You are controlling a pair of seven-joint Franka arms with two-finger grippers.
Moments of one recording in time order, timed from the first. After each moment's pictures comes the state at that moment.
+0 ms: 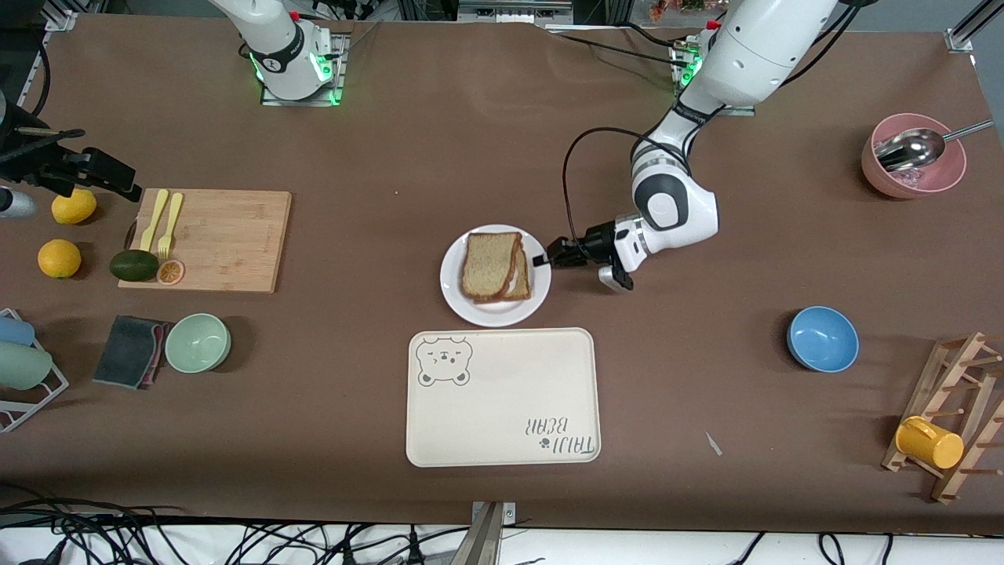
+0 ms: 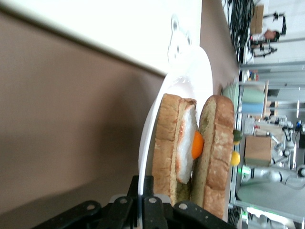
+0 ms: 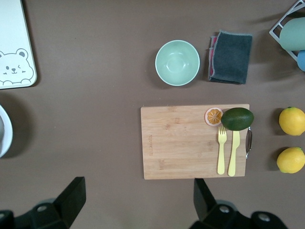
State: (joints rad) left arm -0.30 0.61 -0.21 -2.02 -1.82 2.41 1.01; right arm 0.09 0.03 -0.10 -1.58 0.00 1.57 0.06
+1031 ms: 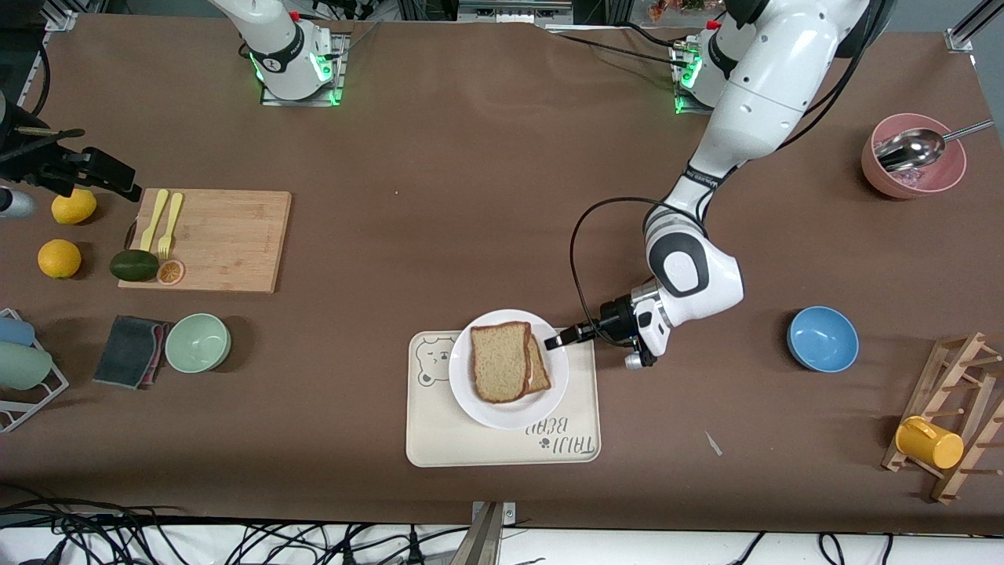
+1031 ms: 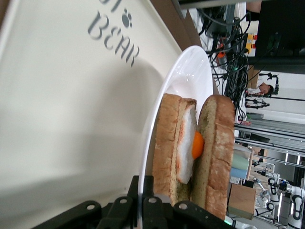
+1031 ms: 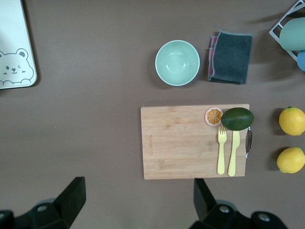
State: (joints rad) left arm -0.30 0.84 -0.10 -1.55 -1.63 2.42 0.59; right arm 0.09 0.03 -0.10 -1.58 0.00 1.57 0.06
